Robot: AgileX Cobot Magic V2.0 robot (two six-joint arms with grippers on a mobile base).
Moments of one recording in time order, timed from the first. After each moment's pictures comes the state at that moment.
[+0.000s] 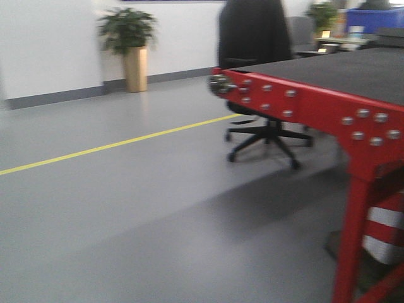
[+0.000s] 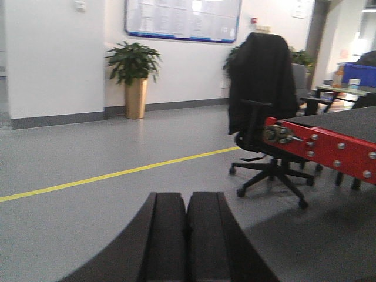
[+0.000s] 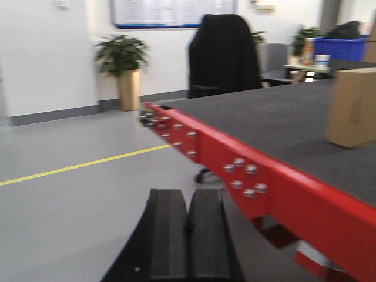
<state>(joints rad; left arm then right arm) 0.01 0.00 0.00 0.00 -0.01 -0.03 -0.01 0.00 0.00 0.05 0.04 0.04</state>
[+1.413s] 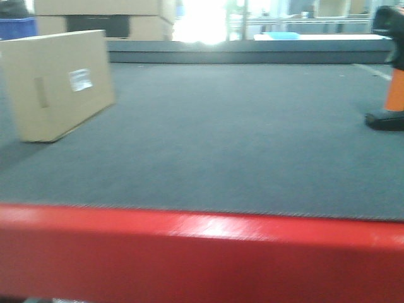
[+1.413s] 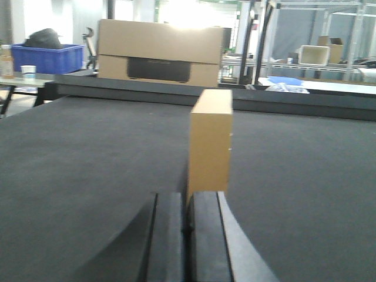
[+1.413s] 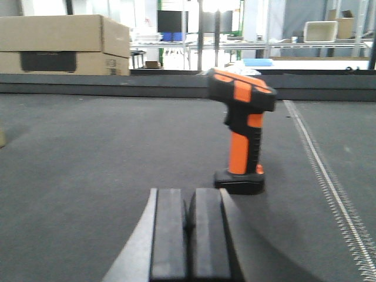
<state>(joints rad) 0.01 0.00 0.00 0.00 -0.01 -0.03 -0.01 0.00 0.00 0.05 0.04 0.04</state>
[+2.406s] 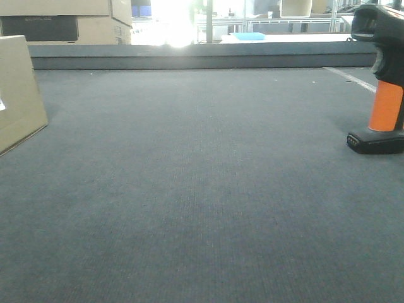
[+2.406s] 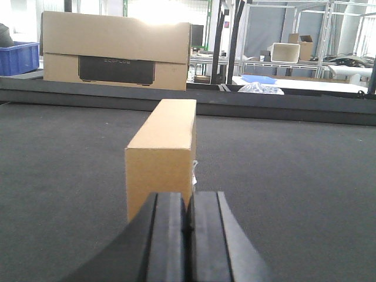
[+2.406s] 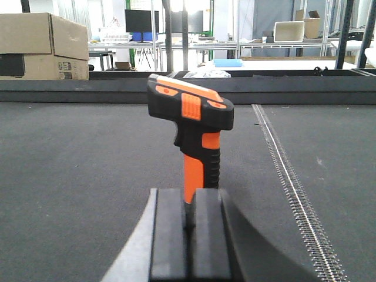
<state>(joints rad) 0.01 0.00 0.00 0.00 -0.01 -0.03 -0.01 0.00 0.00 0.05 0.04 0.04</state>
